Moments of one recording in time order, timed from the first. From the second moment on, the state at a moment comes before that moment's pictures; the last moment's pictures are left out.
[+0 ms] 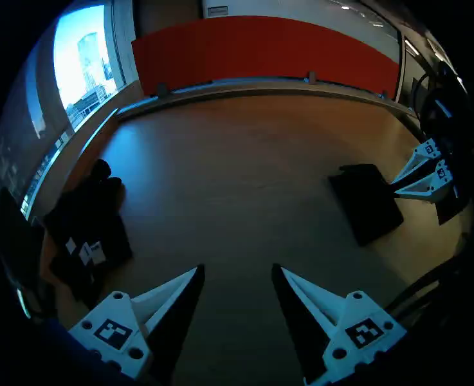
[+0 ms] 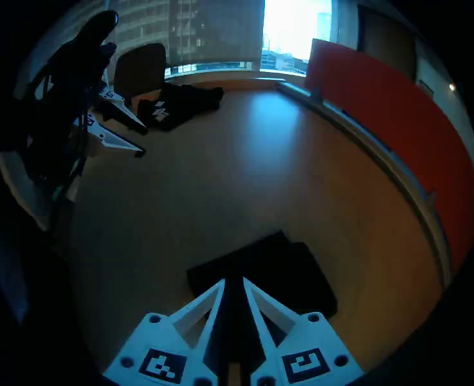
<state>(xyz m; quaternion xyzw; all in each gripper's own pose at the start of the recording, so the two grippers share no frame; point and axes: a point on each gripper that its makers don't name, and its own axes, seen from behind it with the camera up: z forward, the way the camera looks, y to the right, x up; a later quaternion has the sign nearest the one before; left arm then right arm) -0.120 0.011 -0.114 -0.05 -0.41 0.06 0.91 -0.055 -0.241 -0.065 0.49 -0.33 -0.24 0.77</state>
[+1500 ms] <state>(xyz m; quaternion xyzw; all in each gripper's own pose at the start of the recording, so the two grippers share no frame) -0.116 0.019 -0.113 -0.06 -0.41 0.08 0.91 -0.097 -0.148 -0.095 0.41 -0.40 -0.23 0.79</state>
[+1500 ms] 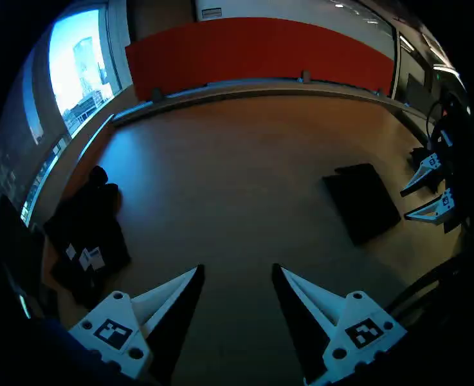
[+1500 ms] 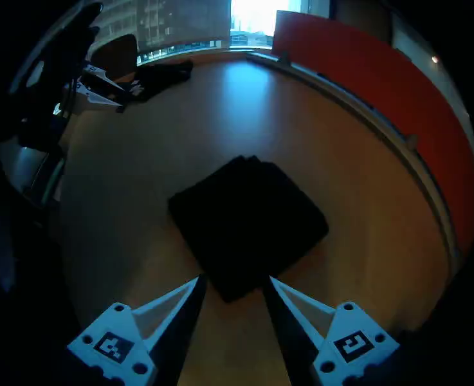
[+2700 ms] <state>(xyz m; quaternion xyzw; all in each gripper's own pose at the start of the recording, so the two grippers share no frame) -0.118 0.019 -0.117 -0.06 -0.41 0.07 0.91 -0.142 -0.143 -0.105 0.39 -0.43 -0.21 0.79</state>
